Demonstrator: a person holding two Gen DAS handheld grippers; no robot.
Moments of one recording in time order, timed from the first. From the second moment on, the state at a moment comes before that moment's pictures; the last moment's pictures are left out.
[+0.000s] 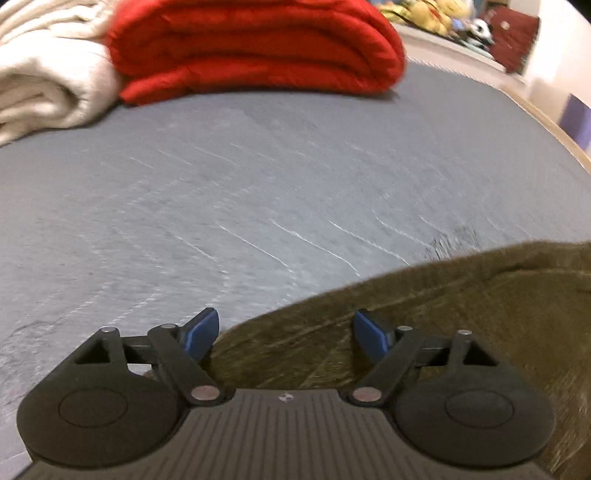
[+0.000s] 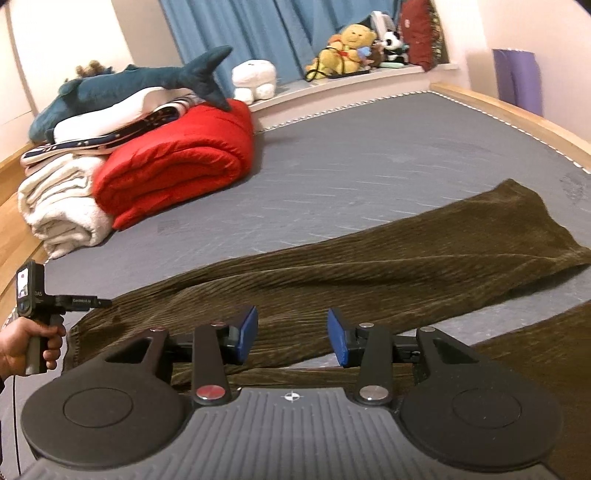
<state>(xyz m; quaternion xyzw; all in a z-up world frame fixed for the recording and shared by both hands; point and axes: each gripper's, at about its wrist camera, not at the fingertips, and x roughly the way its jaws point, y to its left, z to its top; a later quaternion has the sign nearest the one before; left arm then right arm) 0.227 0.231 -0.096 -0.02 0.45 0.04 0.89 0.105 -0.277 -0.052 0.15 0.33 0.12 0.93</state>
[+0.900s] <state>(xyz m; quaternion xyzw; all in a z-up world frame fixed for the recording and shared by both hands) -0.005 0.141 -0.032 -0.08 0.38 0.02 0.92 0.069 -0.313 -0.062 0.18 0.33 0.06 0.92</state>
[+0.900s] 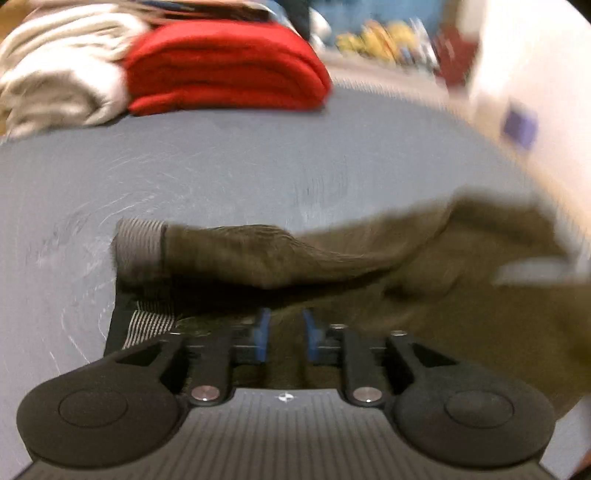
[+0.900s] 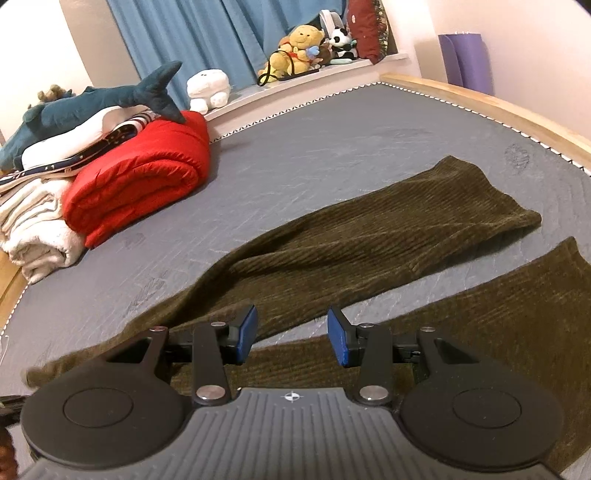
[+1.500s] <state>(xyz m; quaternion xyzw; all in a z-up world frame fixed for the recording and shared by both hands) 0.030 0.178 -0.039 -0.23 0.34 0.07 0.91 0.067 -0.331 -0.081 0.18 0.35 0.05 0.92</state>
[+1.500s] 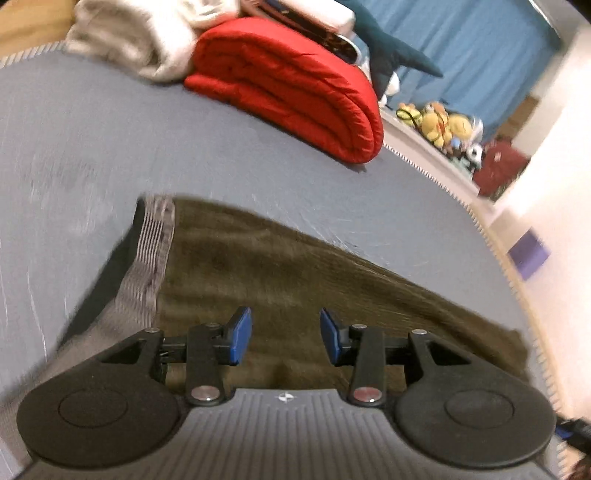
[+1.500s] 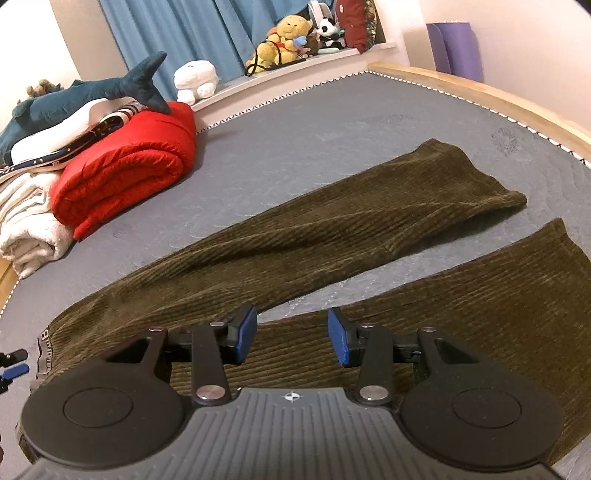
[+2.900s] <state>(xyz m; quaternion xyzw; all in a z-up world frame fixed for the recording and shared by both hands) 0.023 0.132 -0.034 0.01 0.37 -0.05 0.93 0.097 -0.335 -0.072 0.21 0.35 0.05 0.91</state>
